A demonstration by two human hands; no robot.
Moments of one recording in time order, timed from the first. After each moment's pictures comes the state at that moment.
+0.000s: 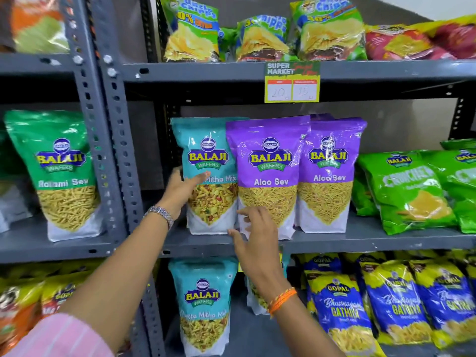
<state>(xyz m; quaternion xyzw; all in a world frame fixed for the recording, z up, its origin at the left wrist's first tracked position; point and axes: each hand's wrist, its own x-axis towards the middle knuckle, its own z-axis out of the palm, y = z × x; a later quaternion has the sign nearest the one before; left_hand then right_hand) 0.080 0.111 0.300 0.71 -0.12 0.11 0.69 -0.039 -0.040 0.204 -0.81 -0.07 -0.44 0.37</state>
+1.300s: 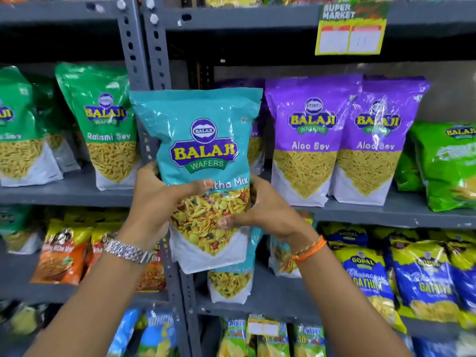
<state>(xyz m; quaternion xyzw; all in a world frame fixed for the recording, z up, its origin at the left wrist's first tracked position) -0.064 0.195 0.258 0.65 -0.17 0.19 0.72 -0.045 -0.012 0.229 -0.75 -0.24 -0.04 0.61</state>
